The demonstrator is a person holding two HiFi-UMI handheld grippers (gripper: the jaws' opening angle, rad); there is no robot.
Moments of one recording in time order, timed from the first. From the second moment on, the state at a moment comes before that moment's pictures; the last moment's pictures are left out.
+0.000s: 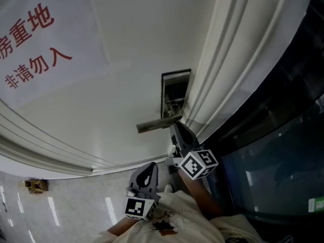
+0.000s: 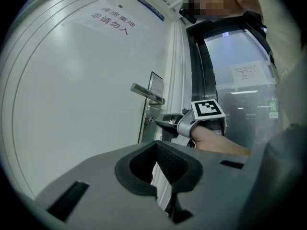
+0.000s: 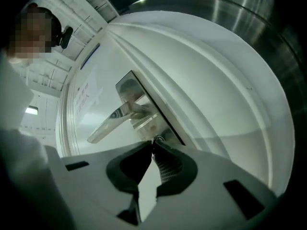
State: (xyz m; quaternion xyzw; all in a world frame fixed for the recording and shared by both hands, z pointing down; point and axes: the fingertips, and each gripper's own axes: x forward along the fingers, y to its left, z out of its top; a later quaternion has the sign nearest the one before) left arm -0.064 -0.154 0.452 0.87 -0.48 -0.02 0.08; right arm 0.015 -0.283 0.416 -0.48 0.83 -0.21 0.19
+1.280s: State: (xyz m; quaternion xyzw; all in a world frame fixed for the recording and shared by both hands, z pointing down) left arm -0.100 -0.133 0.481 0.85 -0.51 -0.02 0.13; right arm 0.020 -0.207 0.430 -0.50 0.85 -0.13 0.14
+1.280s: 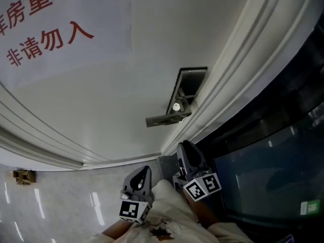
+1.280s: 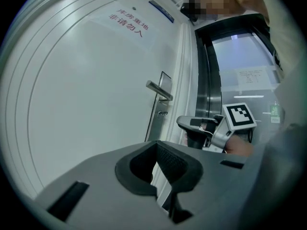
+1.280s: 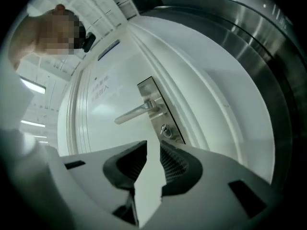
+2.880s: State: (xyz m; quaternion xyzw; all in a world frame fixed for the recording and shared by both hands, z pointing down) left arm -0.027 0.059 0.453 0.84 -0.53 -0.01 0.11; right arm 0.020 0.033 0.472 -0.43 0.90 -0.08 0.01
